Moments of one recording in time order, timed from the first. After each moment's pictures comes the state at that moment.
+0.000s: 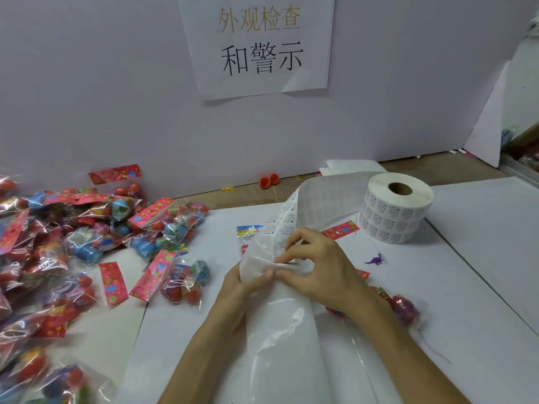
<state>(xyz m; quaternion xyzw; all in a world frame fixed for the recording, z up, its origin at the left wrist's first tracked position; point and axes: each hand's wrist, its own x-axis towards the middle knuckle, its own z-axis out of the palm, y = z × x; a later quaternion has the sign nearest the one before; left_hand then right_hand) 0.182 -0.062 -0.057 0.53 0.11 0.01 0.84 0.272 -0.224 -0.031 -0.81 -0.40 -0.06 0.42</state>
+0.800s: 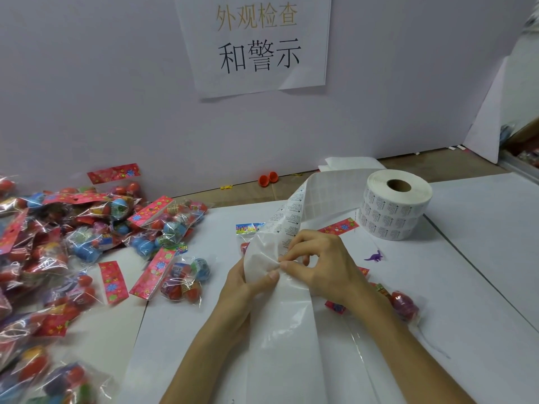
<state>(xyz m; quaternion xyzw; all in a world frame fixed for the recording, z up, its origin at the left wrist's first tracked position) 0.185 -0.064 -0.061 0.56 0.09 0.02 0.82 0.277 -0.227 -0.033 -0.81 -0.36 -0.03 0.46</state>
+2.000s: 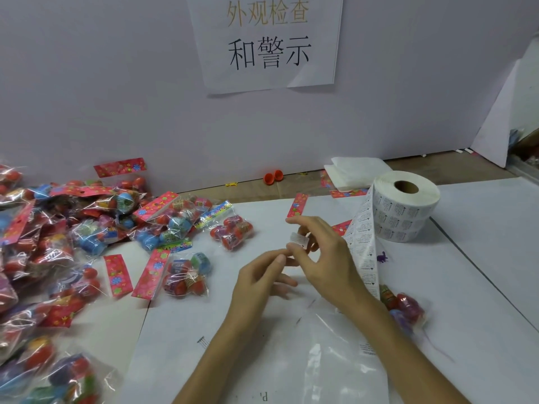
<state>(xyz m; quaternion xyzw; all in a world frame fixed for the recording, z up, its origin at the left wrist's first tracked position) 0.184 -0.081 -0.055 0.68 0.08 0.11 0.72 0.271 -0.215 -0.041 -0.78 -0.35 -0.13 0.50</state>
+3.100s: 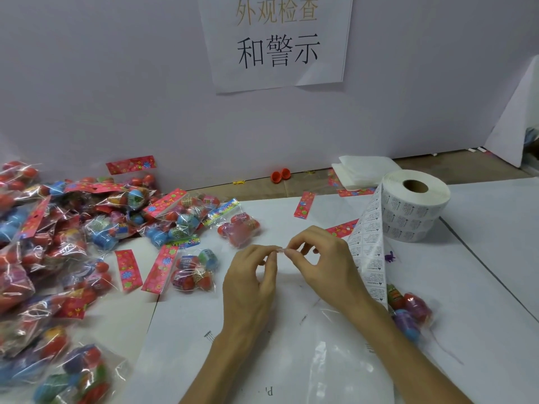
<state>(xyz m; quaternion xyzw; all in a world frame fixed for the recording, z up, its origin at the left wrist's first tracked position) 0.180 -0.075 -0.065 0.84 0.13 0.32 0.42 0.266 -0.209 -0.046 -0.80 -0.35 -0.11 0.48</state>
